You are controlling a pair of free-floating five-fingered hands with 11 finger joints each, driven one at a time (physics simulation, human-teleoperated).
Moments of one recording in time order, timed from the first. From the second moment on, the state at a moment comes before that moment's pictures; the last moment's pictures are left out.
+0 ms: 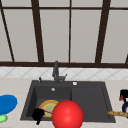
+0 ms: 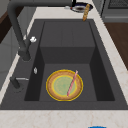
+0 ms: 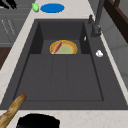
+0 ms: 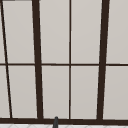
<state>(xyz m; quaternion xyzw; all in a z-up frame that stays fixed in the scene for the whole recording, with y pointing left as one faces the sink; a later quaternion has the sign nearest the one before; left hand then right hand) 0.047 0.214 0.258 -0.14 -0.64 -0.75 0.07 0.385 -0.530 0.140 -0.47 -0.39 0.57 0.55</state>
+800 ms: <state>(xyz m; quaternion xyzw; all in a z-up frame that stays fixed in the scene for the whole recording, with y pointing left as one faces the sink) 0.047 0.214 0.258 -0.14 -0.64 -0.75 0.07 0.344 -0.633 0.128 -0.47 -0.40 0.57 0.55</state>
